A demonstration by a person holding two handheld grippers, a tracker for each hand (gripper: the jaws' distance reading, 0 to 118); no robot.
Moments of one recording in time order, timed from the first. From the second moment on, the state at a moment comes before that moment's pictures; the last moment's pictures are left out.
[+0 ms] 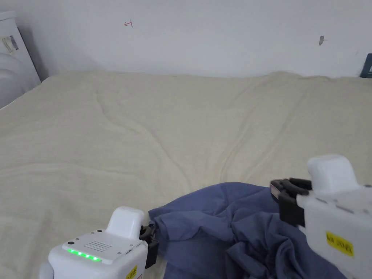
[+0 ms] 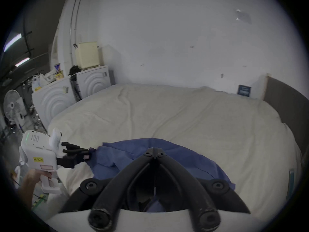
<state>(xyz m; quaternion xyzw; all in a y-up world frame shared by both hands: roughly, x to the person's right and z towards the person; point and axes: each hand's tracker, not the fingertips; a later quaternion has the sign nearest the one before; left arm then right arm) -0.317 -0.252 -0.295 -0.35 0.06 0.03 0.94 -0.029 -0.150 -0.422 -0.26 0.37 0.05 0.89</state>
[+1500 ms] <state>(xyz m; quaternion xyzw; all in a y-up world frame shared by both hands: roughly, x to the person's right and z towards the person) -0.317 -0.147 -0.304 -0.24 0.12 0.00 0.96 0.036 -0.021 -0.582 -0.31 0.30 0.04 0.90</state>
